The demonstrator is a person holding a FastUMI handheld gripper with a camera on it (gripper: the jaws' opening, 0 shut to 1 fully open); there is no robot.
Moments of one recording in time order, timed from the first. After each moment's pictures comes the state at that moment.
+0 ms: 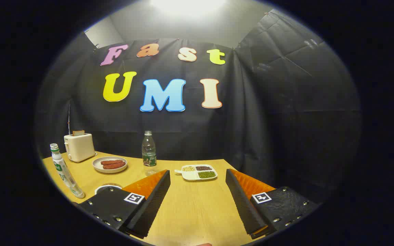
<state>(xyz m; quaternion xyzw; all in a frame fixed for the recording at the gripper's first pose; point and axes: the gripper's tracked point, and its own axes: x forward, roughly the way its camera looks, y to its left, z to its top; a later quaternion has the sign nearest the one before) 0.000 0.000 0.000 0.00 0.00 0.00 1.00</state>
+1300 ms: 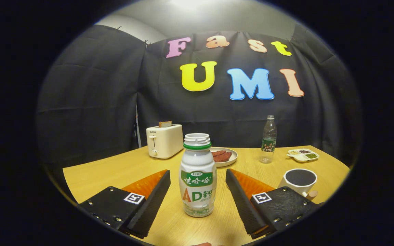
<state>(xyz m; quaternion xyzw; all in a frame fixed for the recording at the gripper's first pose) -0.053 0.342 -0.071 -0.01 0.04 0.24 0.97</state>
